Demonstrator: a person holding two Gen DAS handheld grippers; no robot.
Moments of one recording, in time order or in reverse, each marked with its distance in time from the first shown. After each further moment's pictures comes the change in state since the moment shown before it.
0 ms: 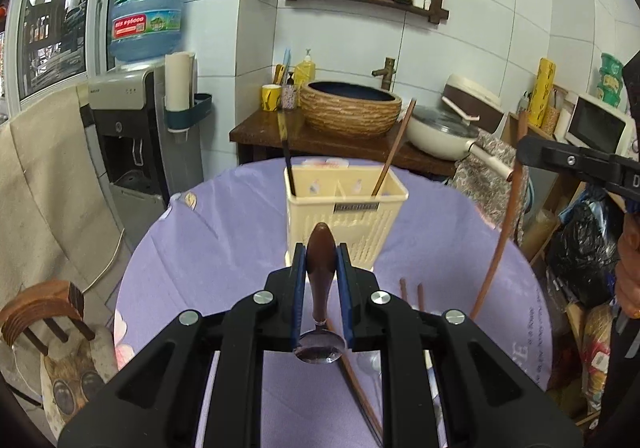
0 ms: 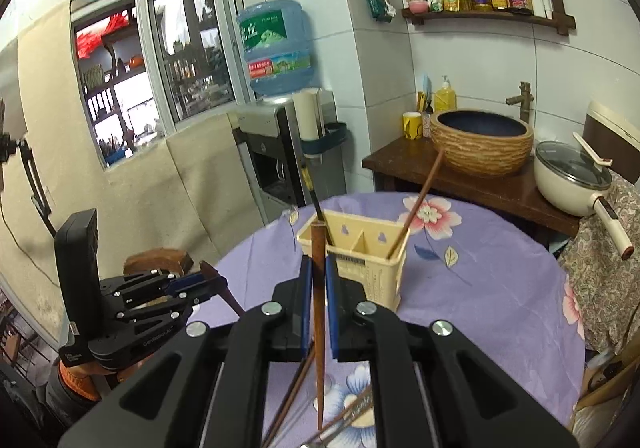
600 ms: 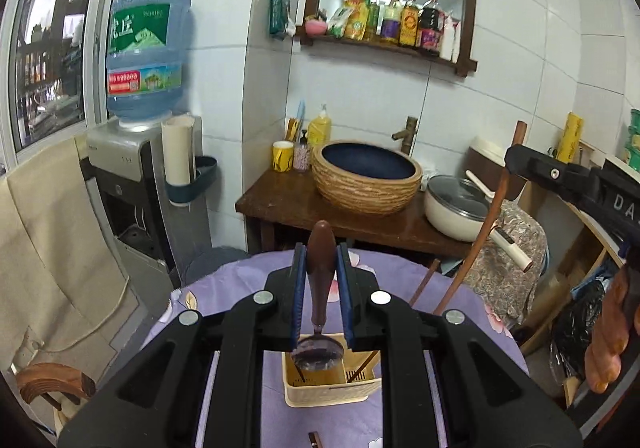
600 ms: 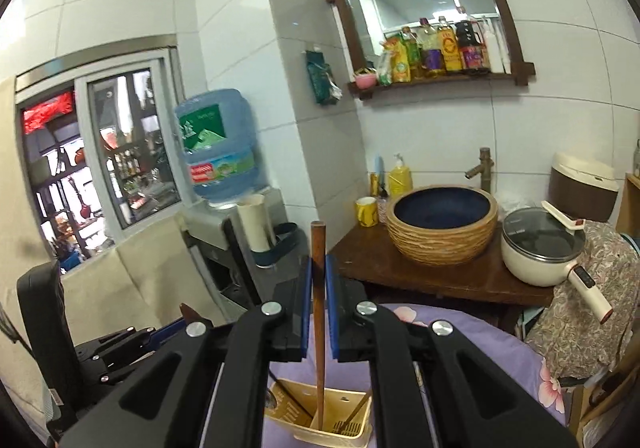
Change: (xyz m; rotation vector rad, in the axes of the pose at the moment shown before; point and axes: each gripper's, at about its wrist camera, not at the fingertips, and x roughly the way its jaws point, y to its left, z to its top) left arm 0.055 -0.008 0.172 -0.047 -0.079 0.075; right arm 0.039 -0.037 0.145 0.108 -0.223 -0.182
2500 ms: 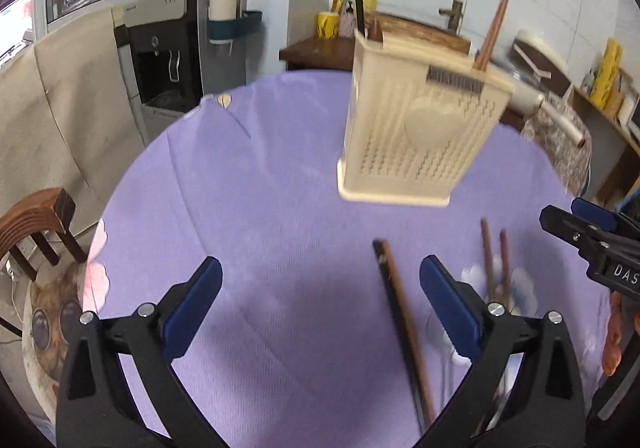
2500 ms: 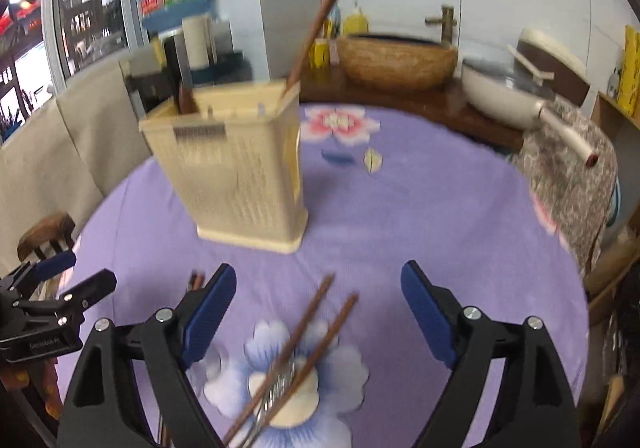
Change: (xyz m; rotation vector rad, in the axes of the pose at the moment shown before) left arm 0.027 0.045 -0.270 -0.032 0.295 0.120; right arm 0.015 -0.041 -0.275 -0.049 0.417 -0.179
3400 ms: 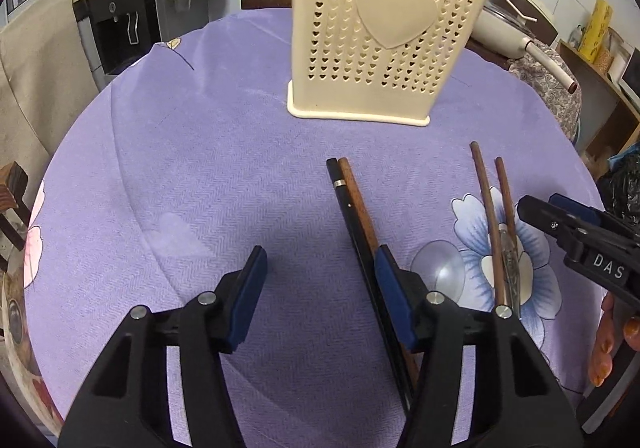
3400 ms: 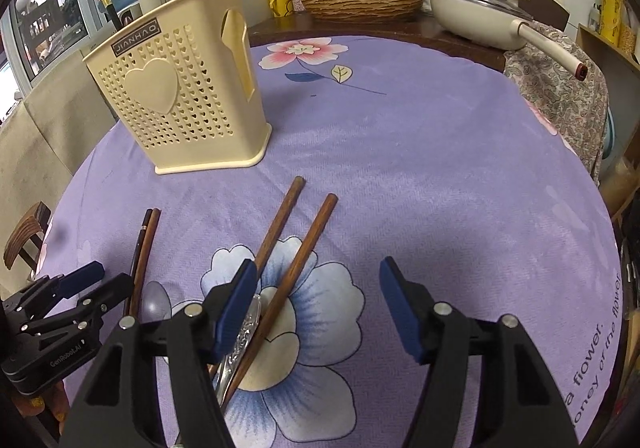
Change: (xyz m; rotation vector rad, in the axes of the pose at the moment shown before) left arm 0.046 -0.029 -0.034 0.049 0.137 -0.072; right arm 0.037 -0.014 -0.050 0.120 0.117 -0.051
